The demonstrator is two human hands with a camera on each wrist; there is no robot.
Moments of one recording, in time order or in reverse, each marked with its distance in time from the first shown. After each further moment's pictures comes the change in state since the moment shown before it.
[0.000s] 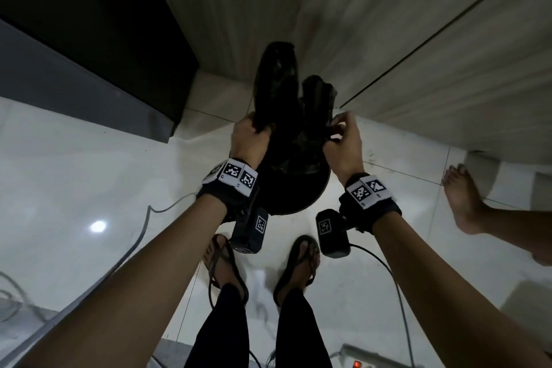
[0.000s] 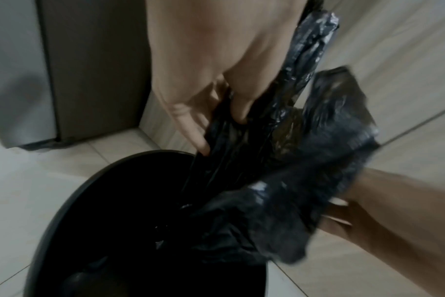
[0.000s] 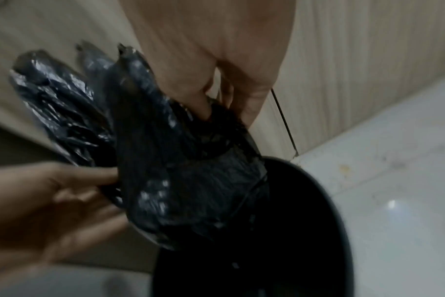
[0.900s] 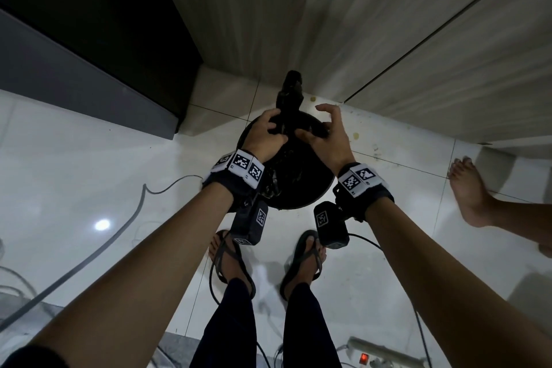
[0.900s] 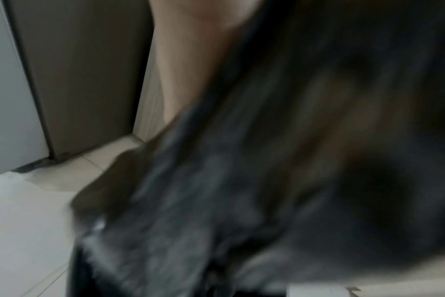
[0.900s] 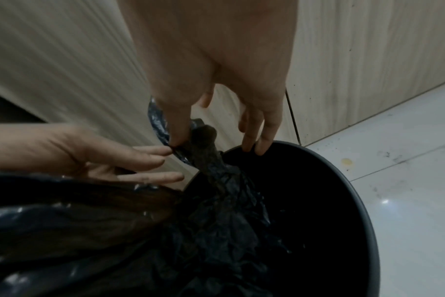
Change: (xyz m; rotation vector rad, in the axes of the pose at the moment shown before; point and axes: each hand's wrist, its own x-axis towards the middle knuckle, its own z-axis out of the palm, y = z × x) left_hand 0.004 -0.004 -0.001 0.182 -0.223 -0.063; right_hand -0.009 -0.010 0.025 -0.019 -0.170 0.052
